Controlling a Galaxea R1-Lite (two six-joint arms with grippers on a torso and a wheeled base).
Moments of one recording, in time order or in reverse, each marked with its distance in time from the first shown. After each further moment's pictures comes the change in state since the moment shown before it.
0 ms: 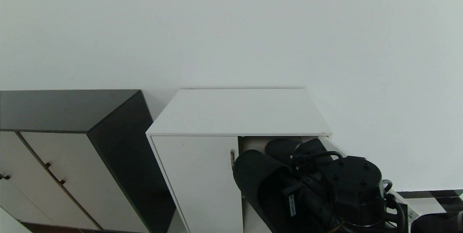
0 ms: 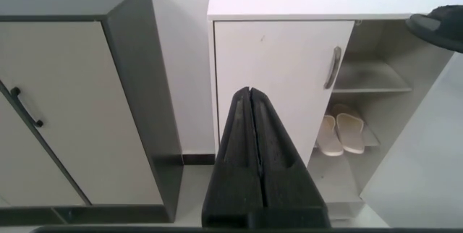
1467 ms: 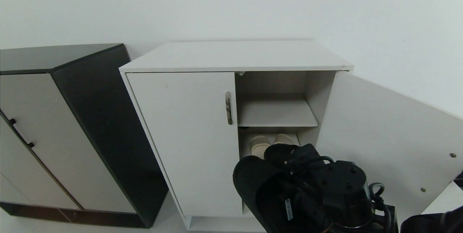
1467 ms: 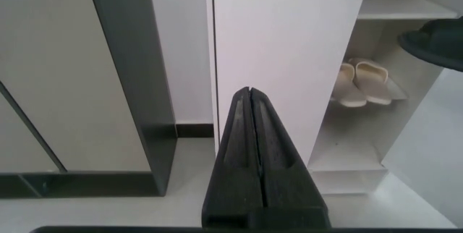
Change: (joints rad) left arm 0.000 0.000 0.000 0.000 0.000 -0.005; right arm -0.004 0.048 -0.003 -0.001 0.003 0.007
